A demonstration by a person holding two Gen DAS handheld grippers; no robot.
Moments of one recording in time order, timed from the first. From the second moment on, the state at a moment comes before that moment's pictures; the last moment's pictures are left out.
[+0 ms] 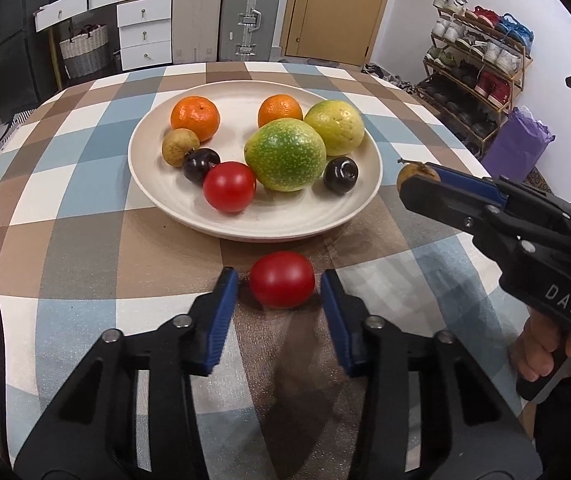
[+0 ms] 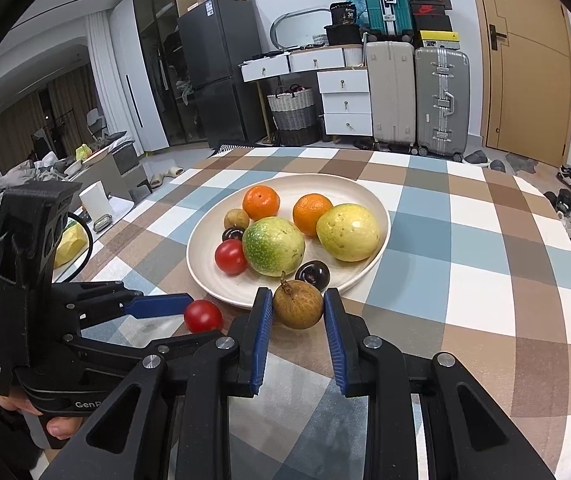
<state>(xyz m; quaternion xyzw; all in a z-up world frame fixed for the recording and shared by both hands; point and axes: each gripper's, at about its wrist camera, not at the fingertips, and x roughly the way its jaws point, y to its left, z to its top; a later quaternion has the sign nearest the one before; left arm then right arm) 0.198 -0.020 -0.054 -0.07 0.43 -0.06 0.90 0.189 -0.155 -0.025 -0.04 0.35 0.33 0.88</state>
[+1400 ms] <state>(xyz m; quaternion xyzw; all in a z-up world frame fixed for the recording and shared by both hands) 0.230 0.049 -0.012 -0.10 0.35 0.00 0.93 0.210 -0.149 -0.015 -0.02 0.34 0.32 0.89</state>
